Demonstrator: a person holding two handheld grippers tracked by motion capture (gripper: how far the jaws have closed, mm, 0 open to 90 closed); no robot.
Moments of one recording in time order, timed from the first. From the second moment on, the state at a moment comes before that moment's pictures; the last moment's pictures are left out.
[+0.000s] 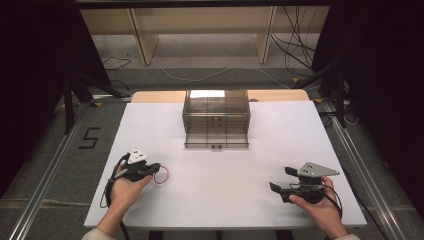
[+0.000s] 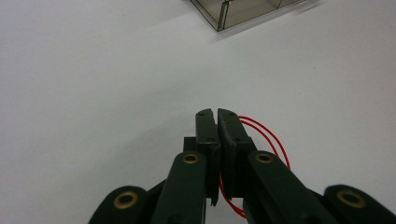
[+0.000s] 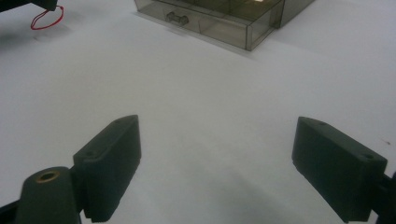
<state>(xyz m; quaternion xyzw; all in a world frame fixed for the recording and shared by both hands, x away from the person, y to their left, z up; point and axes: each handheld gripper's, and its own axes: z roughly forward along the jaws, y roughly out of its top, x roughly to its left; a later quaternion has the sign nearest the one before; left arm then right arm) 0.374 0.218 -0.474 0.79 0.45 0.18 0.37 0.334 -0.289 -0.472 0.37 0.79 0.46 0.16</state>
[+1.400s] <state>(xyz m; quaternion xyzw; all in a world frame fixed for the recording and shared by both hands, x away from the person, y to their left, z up) 0.387 0.197 -0.463 0.79 0.44 0.19 0.39 0.334 -0.288 -0.472 0.37 0.79 0.45 0.16</state>
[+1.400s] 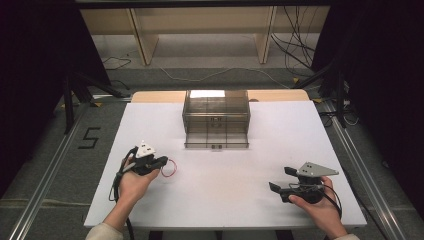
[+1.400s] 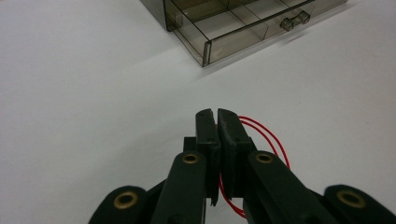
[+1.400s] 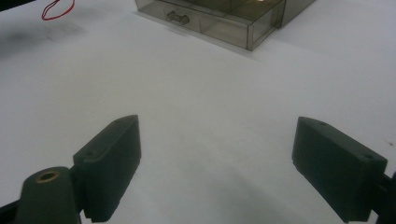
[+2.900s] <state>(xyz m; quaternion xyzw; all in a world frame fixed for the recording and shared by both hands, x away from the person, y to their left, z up) 0.404 0.172 -0.455 0.79 0.42 0.20 0.40 0.335 -0.288 -0.472 0.37 0.79 0.45 0.16</state>
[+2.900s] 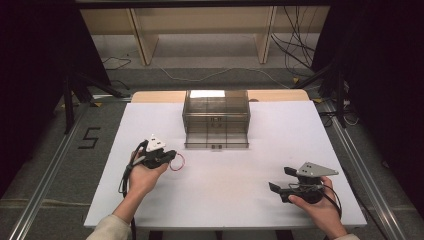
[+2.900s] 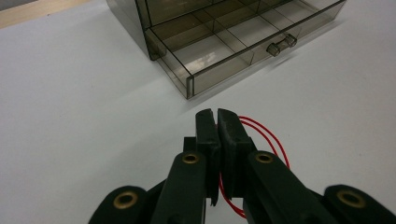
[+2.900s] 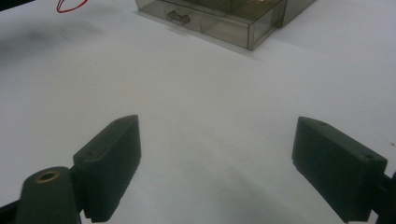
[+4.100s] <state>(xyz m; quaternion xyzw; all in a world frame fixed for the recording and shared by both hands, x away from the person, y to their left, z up) 0.414 0.153 -0.449 0.80 0.40 0.20 0.40 0.335 -0.287 -0.472 0.37 0.80 0.45 0.16</state>
